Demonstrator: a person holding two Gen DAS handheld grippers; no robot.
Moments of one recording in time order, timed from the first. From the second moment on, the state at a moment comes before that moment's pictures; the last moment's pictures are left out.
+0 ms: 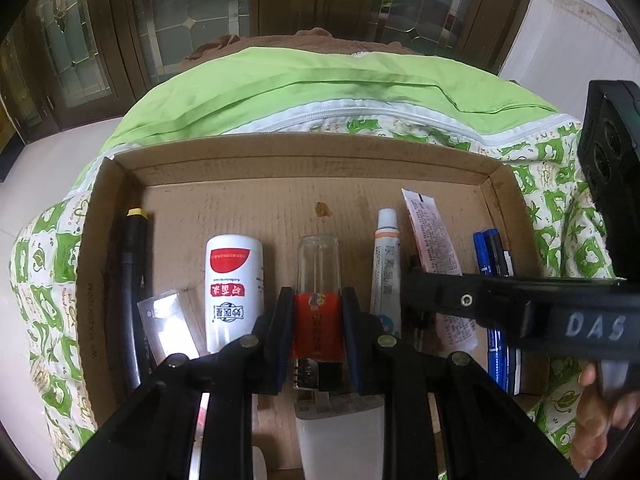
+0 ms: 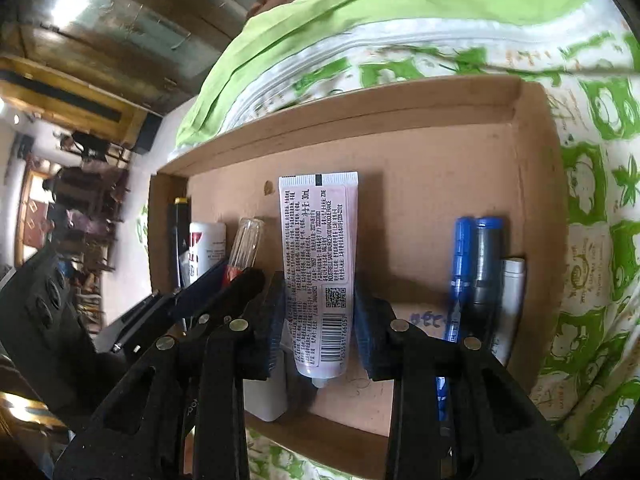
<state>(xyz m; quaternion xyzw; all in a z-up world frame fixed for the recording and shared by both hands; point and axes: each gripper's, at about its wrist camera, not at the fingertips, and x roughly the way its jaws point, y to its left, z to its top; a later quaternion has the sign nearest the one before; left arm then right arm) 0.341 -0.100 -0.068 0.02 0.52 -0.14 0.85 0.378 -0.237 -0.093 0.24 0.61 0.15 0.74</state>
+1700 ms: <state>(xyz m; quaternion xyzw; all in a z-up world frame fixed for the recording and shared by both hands) 0.228 -0.065 0.007 0.02 0.42 -0.10 0.90 0.257 -0.268 -0.006 0.18 0.48 0.08 0.85</state>
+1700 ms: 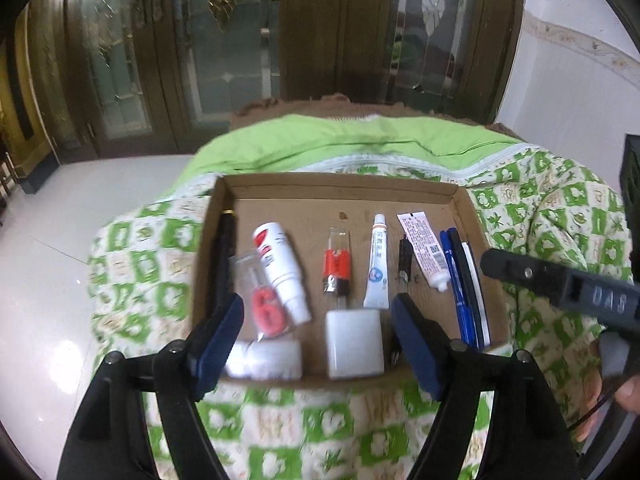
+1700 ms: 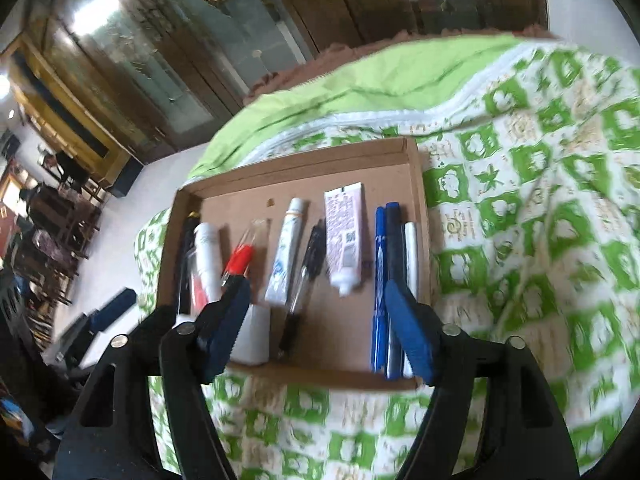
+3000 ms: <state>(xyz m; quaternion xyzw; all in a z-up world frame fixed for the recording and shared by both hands) 0.133 -0.045 0.029 0.04 0.41 -0.06 0.91 0.124 -0.212 0.041 0.06 0.43 -0.03 0.90</state>
